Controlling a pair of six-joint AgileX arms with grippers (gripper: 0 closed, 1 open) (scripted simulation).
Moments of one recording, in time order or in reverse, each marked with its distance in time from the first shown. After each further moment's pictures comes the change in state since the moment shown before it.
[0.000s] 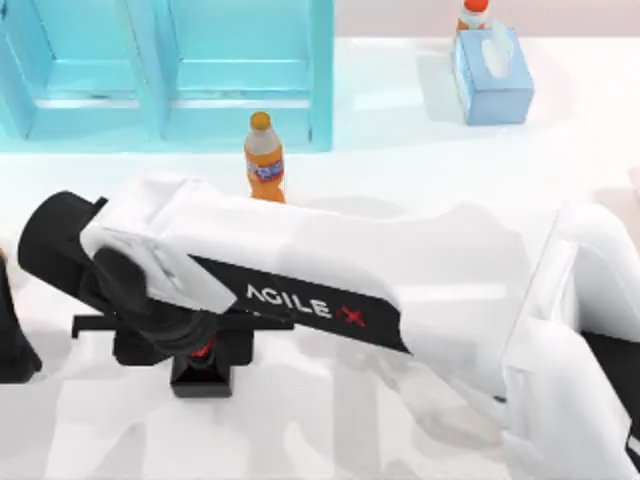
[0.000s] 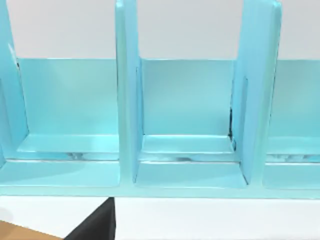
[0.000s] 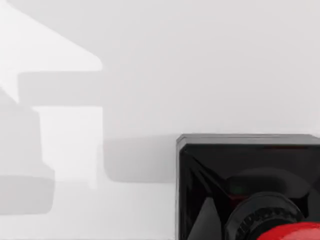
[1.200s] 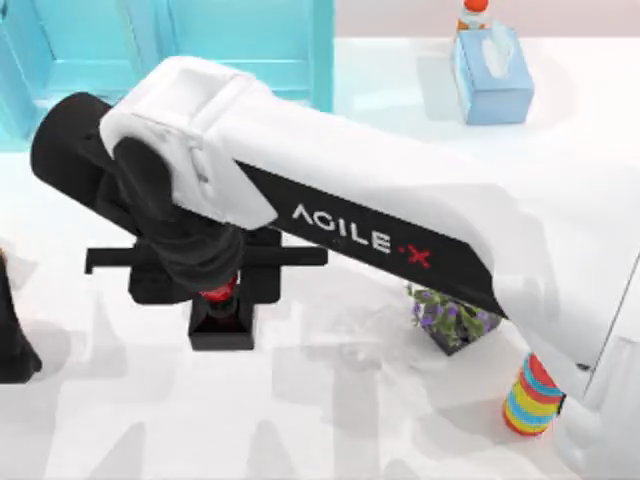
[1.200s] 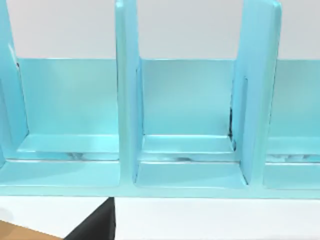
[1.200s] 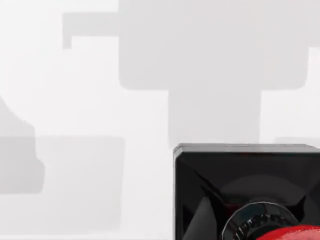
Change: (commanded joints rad) left arm 0.000 0.000 0.000 0.000 0.000 0.000; right arm -0.055 -0.092 0.120 -0.199 -0.013 -0.058
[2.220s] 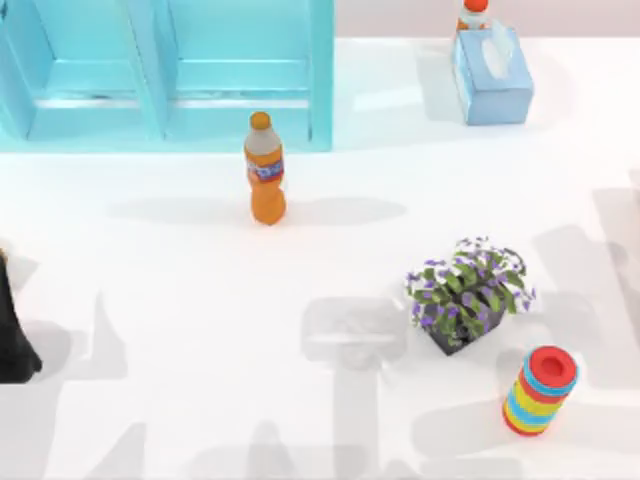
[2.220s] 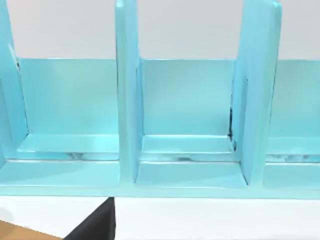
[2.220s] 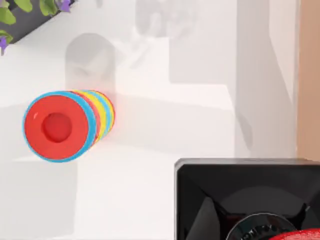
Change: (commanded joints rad) left arm 0.000 0.000 0.000 0.000 0.000 0.000; right arm -0.686 -1.310 -1.203 0.040 -0.169 -0.691
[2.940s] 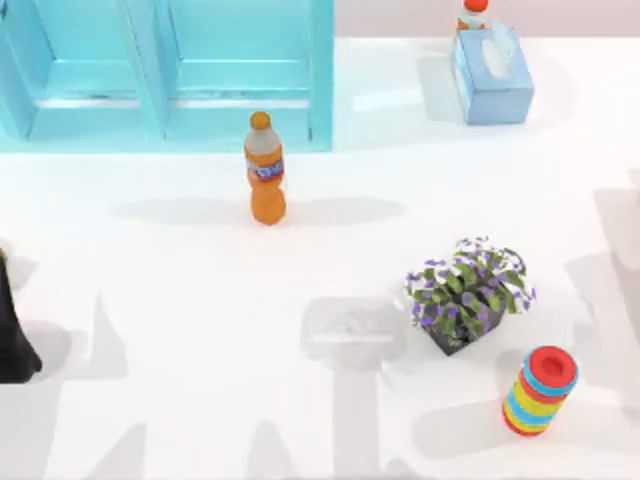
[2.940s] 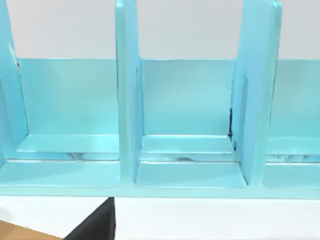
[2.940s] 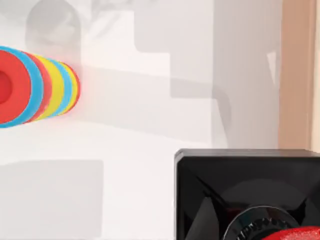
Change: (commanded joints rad) left arm 0.000 0.000 0.000 0.000 0.000 0.000; right arm -0.090 -0.145 -0.171 0.038 -0.024 -0.093
